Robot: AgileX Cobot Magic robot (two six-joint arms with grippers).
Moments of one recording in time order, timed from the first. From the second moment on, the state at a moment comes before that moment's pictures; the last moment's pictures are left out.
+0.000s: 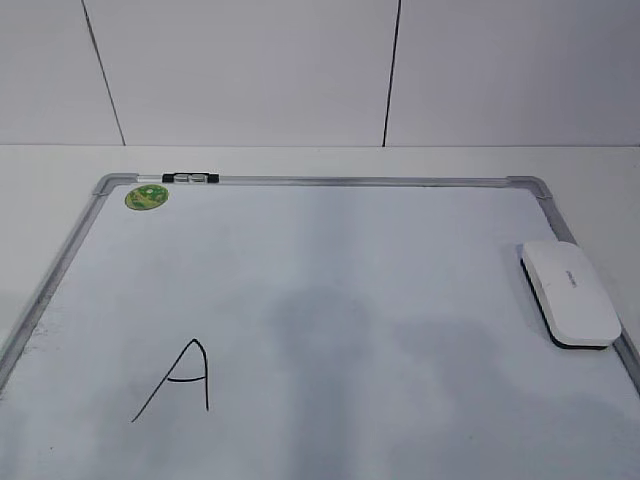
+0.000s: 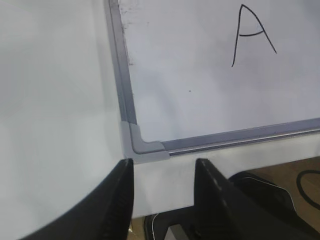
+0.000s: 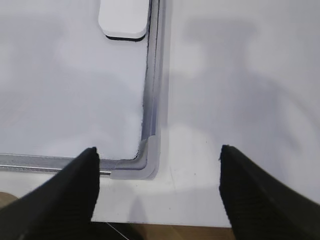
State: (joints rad) left arm 0.03 0.41 -0.55 -0.25 1.22 0.18; right arm 0.14 0.24 -0.53 -0.10 1.21 0.07
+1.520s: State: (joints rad) left arm 0.03 0.22 -0.51 -0.21 1.10 0.18; right arm 0.13 0.16 -0.50 -0.09 1.14 0.06
